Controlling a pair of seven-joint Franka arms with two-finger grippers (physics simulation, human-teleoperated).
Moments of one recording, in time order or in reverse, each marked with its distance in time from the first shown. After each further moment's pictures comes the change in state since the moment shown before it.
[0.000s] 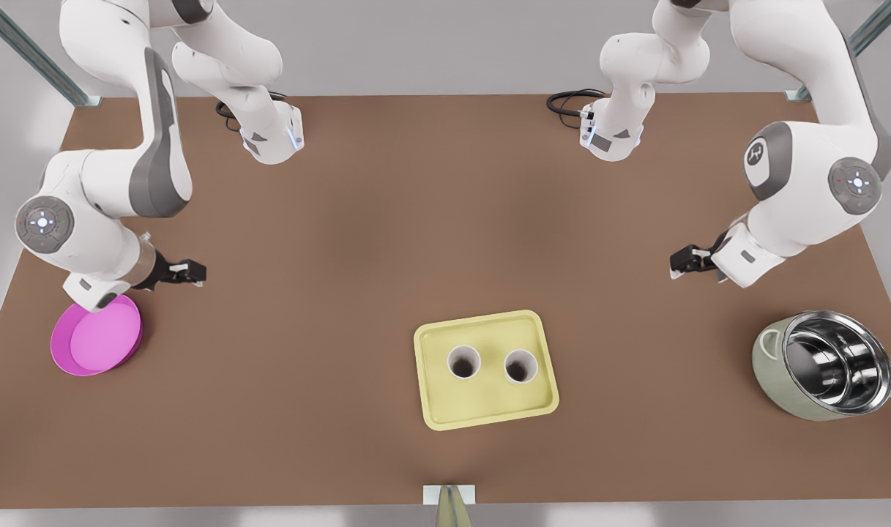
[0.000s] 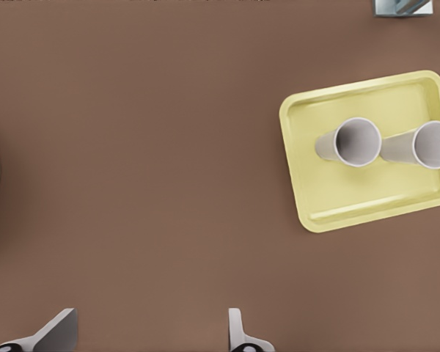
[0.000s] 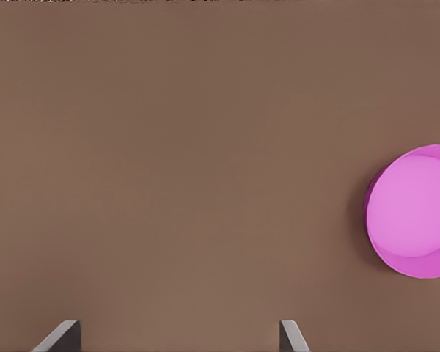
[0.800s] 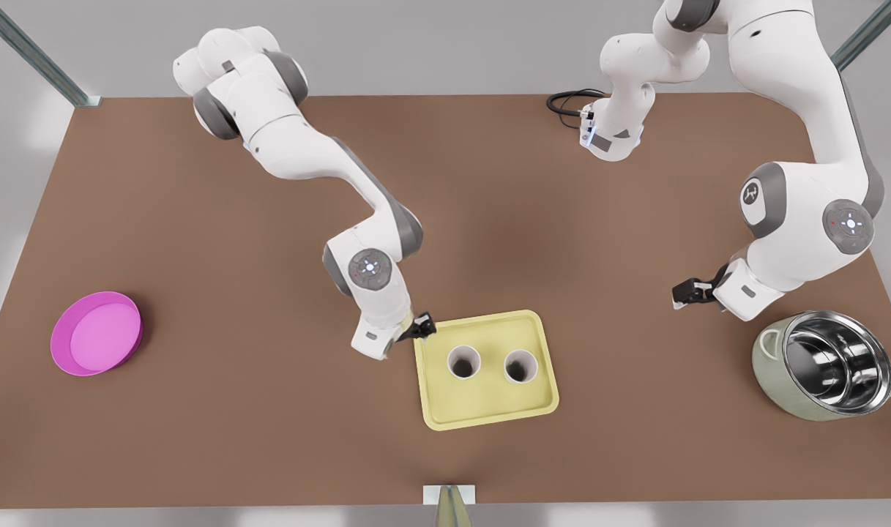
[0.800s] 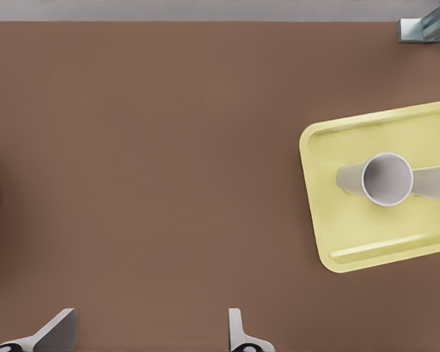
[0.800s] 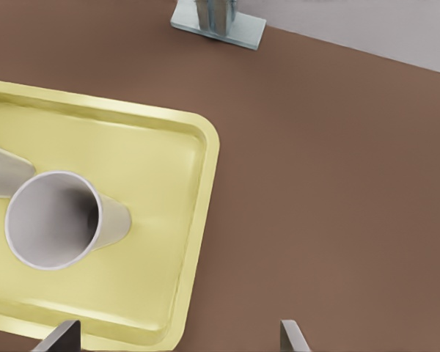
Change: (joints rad) left arm 0.022 0.123 0.003 0.056 0.004 0.095 0.010; right arm 0.532 0.656 0.020 0.547 -0.004 0.434 0.356
